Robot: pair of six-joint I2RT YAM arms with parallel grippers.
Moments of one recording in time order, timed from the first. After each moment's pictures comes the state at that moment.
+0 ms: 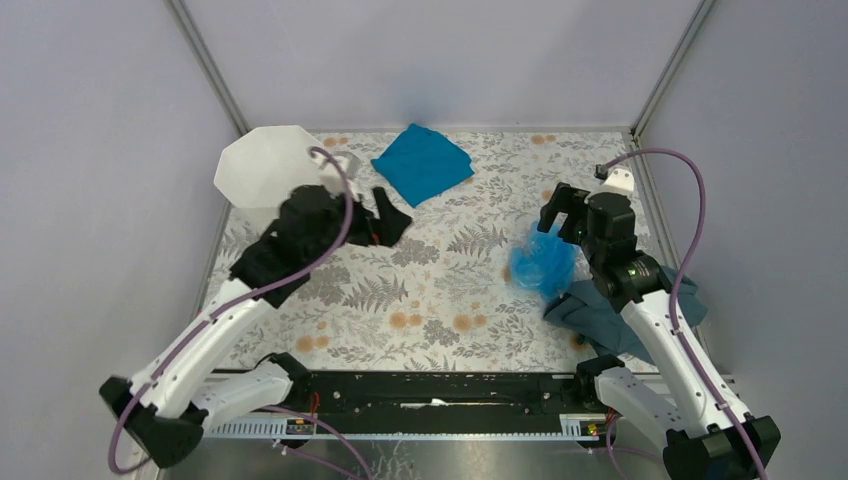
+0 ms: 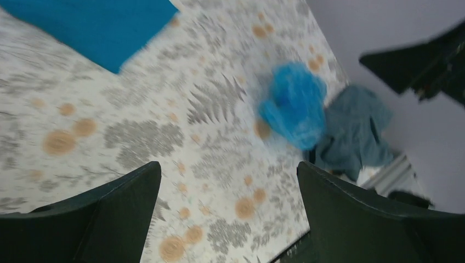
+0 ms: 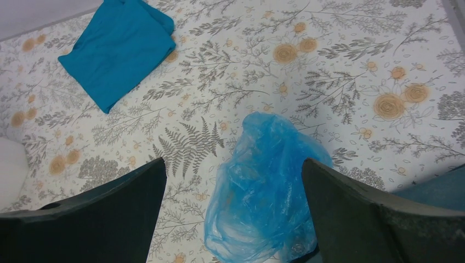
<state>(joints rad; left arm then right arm) -0.56 0.94 1.08 -0.42 0.04 -0.48 0.28 0.90 0.87 -0.41 0.23 0.39</state>
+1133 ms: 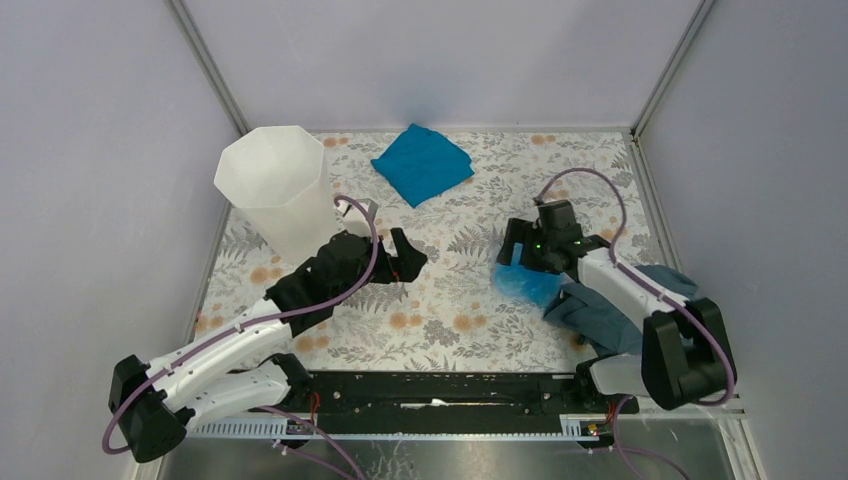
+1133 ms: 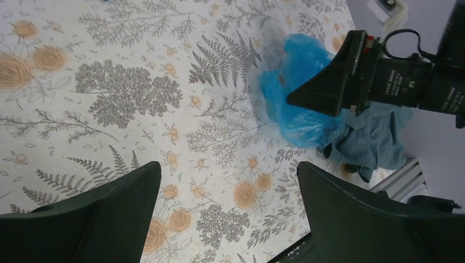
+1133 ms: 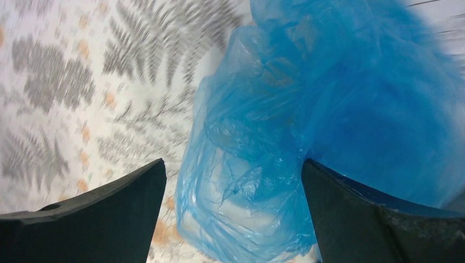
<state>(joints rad) -0.83 0.93 0.73 -0.21 -0.19 -0.67 0.30 1.30 0.75 -0.35 -0.08 0.47</state>
